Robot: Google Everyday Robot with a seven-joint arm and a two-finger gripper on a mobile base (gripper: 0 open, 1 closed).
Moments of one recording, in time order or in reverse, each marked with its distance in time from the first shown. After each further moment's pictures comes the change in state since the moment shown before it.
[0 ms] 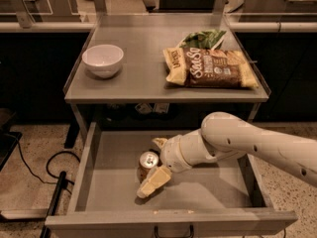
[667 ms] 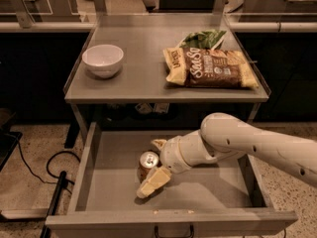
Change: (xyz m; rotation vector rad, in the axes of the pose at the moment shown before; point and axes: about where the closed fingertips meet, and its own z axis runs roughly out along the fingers) arm 0.001 0.002 0.004 -0.014 -0.004 -0.005
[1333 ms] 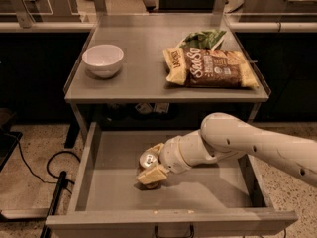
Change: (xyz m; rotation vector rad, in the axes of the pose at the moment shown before) arm 0.000 0.000 0.000 0.000 0.000 0.000
